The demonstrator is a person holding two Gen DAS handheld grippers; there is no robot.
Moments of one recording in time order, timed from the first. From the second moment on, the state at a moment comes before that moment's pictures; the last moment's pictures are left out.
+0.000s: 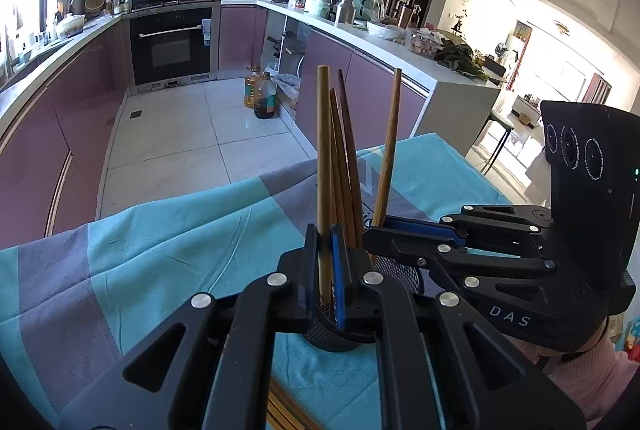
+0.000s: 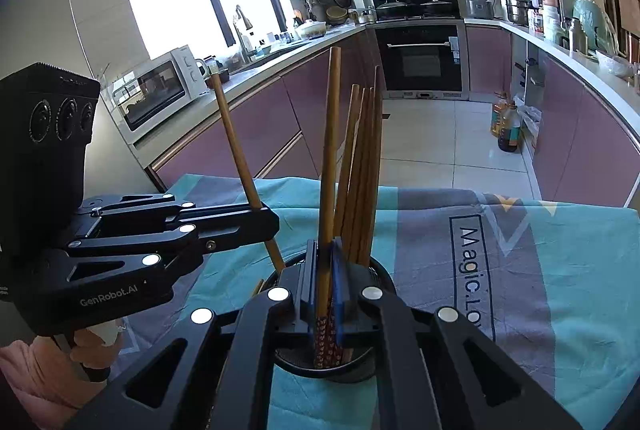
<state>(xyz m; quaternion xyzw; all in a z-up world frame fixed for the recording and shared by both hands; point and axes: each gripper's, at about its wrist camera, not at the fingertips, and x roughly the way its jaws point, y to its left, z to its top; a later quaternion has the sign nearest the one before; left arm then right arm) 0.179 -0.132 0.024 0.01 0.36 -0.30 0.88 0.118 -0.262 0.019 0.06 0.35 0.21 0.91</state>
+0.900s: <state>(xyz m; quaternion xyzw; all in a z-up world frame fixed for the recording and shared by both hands) 0.113 -0.028 -0.023 0.01 0.33 -0.22 0.92 0.050 -0.237 0.010 0.04 0.34 0.31 0.89</state>
